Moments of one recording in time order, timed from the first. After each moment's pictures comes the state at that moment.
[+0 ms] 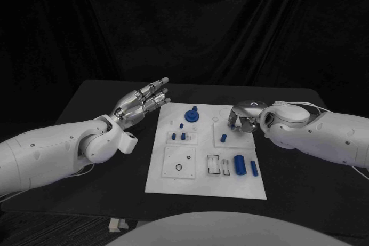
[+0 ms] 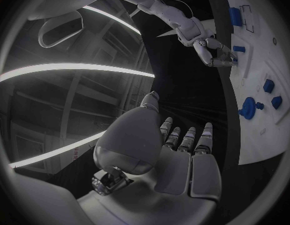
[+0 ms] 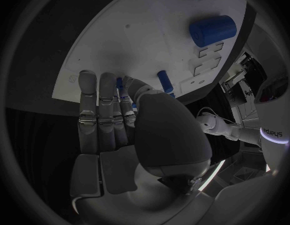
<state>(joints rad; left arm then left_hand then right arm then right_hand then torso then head) 1.16 -0.88 -0.22 1.46 -0.19 0.07 0.68 1.43 0.20 -0.22 0.20 0.47 0.24 -0.02 0.03 0.03 0.00 0.01 0.01 0.00 0.01 0.16 0.01 0.00 0.17 0.06 0.28 0.03 0.14 1.22 -0.78 -0.25 1.34 -1.61 -0.21 -0.06 1.45 -0.13 0.34 0.10 0.21 1.07 0.14 0.08 0.10 1.11 0.09 0.14 0.07 1.33 0.00 0.72 0.66 0.16 1.36 0.10 0.37 1.31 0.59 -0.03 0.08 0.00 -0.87</state>
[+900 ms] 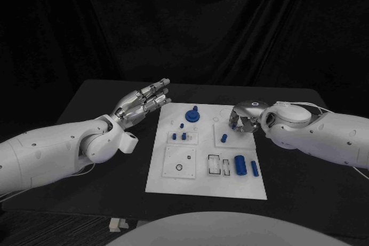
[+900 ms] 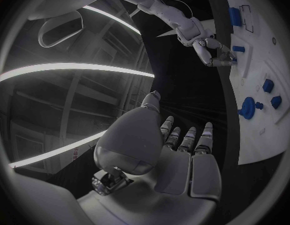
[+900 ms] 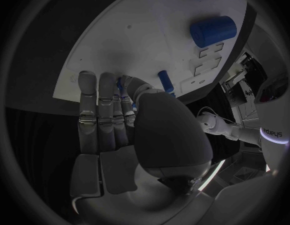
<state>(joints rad) 1.16 -0.88 -0.22 1.45 -0.19 0.07 0.68 1.44 0.20 -0.22 0.17 0.50 0.27 0.01 0.03 0.04 0.00 0.01 0.01 0.00 0.02 0.17 0.01 0.01 0.17 0.06 0.29 0.03 0.14 1.22 -0.78 -0.25 1.34 -1.61 -0.22 -0.06 1.48 -0.12 0.36 0.06 0.31 1.12 0.13 0.09 0.13 1.19 0.07 0.14 0.08 1.34 -0.01 0.72 0.66 0.16 1.36 0.09 0.41 1.31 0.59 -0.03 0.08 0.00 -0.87</state>
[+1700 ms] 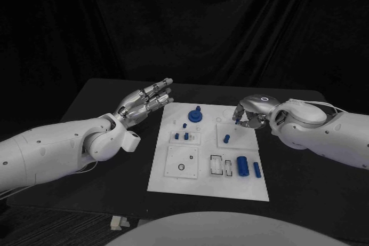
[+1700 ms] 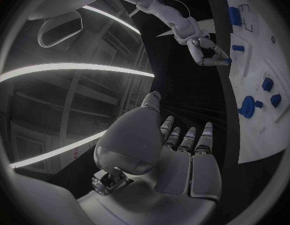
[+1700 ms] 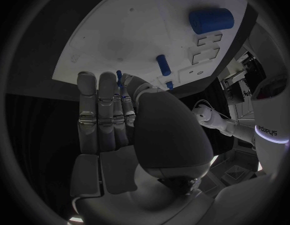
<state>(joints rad) 1.16 -0.88 -0.22 1.45 -0.19 0.07 0.68 1.44 0.20 -0.22 0.16 0.51 0.27 0.01 0.03 0.04 0.00 0.01 0.01 0.00 0.02 0.17 0.01 0.01 0.17 0.06 0.29 0.03 0.14 1.25 -0.84 -0.25 1.41 -1.61 -0.31 -0.04 1.48 -0.12 0.35 0.07 0.29 1.13 0.12 0.10 0.14 1.21 0.06 0.14 0.08 1.34 -0.02 0.73 0.67 0.16 1.36 0.09 0.44 1.31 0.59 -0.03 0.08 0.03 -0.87</state>
